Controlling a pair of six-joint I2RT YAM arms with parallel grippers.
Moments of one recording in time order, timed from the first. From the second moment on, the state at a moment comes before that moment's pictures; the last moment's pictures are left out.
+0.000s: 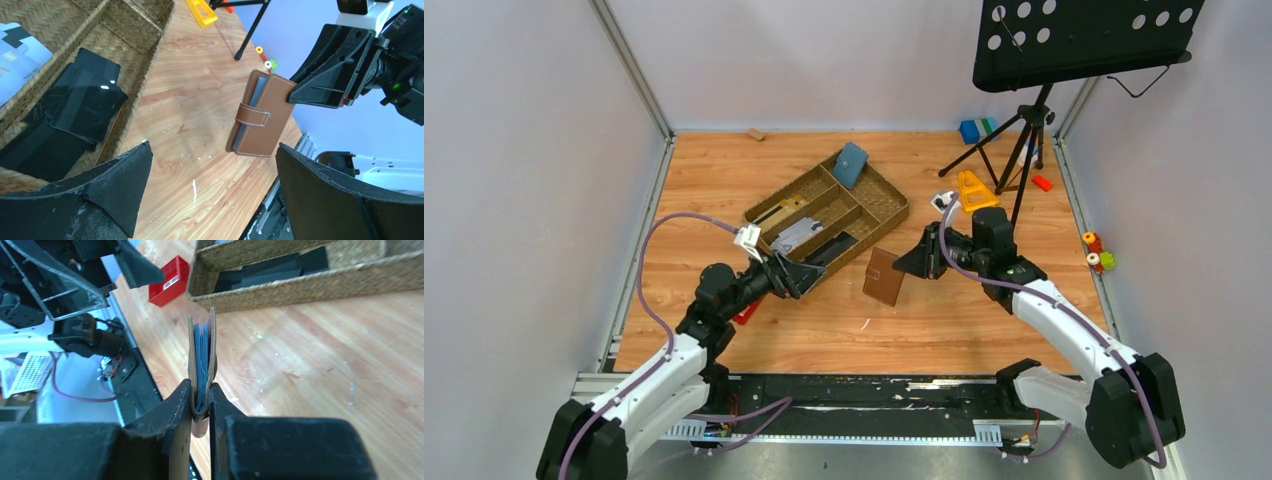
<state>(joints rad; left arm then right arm) -0.44 0.73 0.21 0.47 0.39 -0.76 0.40 1.07 0.66 0.00 -0.70 0.37</state>
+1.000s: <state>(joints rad) -0.64 0.98 0.31 0.66 0.49 -0.58 0.43 1.08 0.67 0.09 -0.85 0.46</state>
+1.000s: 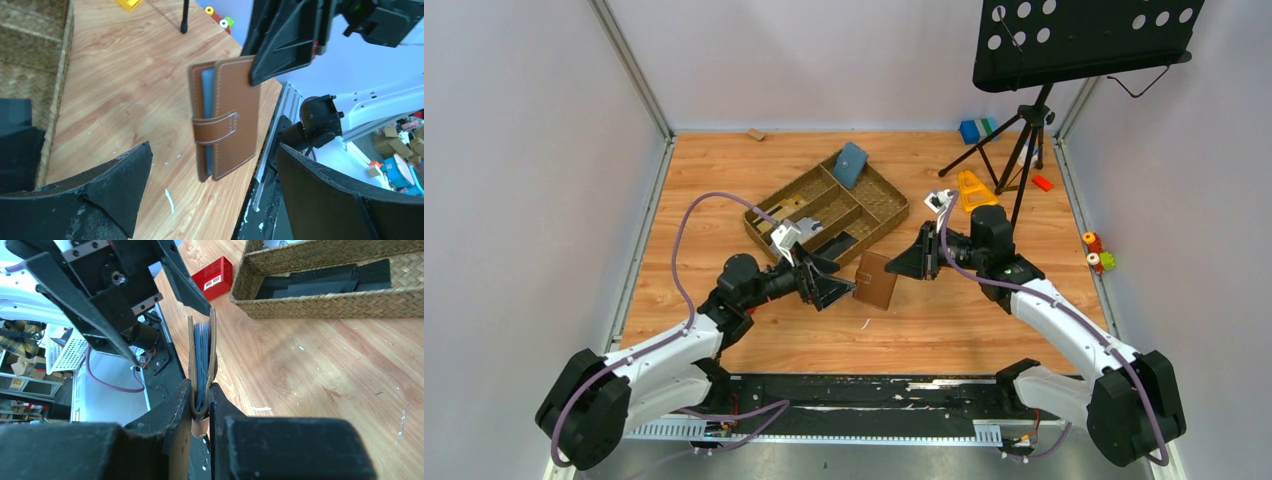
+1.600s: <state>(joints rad) -0.58 1.12 0.36 0.86 0.73 -0.71 0.43 1.10 0.67 0.23 -0.98 0.53</state>
